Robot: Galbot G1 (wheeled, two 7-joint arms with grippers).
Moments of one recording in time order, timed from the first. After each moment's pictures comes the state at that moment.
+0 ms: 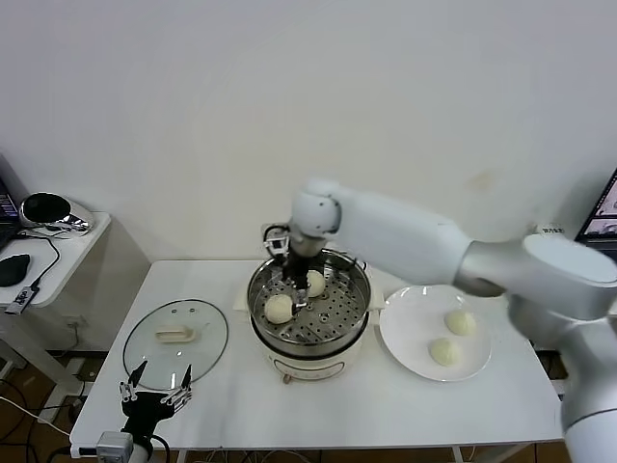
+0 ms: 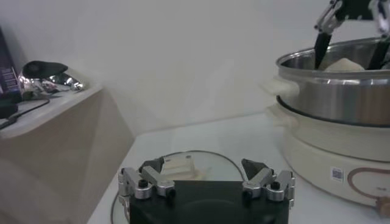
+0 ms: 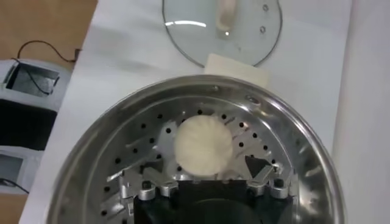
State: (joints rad) left arm 1.68 -1.45 -0.76 -2.11 0.00 0.21 0.13; right arm 0.43 1.19 -1.00 1.27 0.20 -0.56 -1.23
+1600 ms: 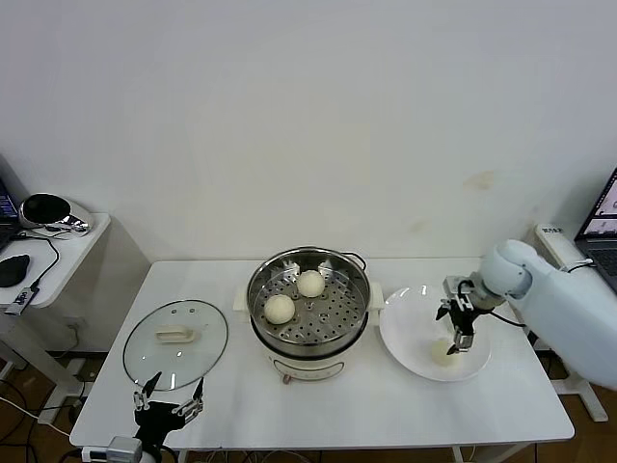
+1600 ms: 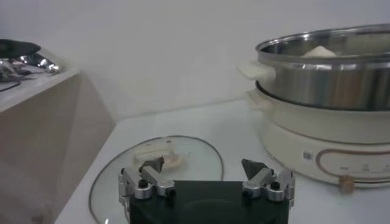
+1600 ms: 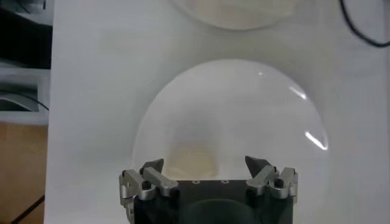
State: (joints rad) left arm 1.70 -1.45 -0.73 -2.09 -0.01 0.24 0.16; right arm -0.18 0.69 -0.50 1.33 -0.25 -0.29 -1.30
